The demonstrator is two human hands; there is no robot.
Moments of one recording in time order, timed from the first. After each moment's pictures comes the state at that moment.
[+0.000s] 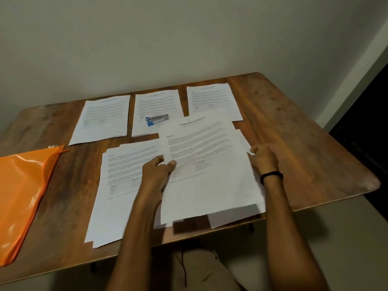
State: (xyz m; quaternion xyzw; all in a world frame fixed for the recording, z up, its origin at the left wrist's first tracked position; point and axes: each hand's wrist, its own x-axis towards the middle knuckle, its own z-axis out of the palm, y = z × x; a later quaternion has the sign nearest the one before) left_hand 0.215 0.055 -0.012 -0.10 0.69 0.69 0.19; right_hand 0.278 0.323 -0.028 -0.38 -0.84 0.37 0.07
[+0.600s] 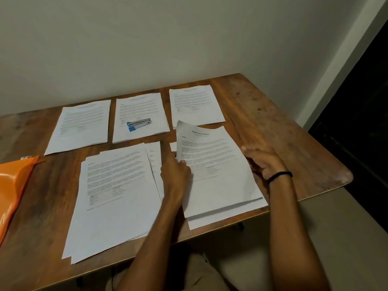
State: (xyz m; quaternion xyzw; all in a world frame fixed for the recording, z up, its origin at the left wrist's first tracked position) left_hand 0.224 0.146 -0.046 0.06 0.84 0.53 0.04; right_hand 0.302 0.374 -0.033 -0.39 -0.66 0.63 0.11
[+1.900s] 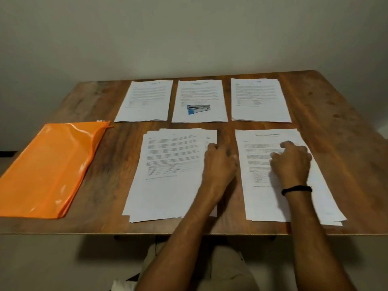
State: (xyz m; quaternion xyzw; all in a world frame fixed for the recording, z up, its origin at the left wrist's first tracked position) left_hand 0.214 0.106 -0.039 0.09 0.90 0.42 0.03; right_hand 0.244 0.281 -0.046 -0.35 -0.90 0.23 0.14
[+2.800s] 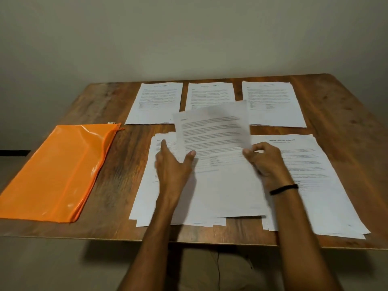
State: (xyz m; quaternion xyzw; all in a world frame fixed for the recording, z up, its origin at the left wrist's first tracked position) left_hand 0.180 -0.023 -0.031 -0.10 0.87 0.48 -0.01; right_hand 0.212 0.200 -0.024 -0.29 -0.71 0.63 0.09
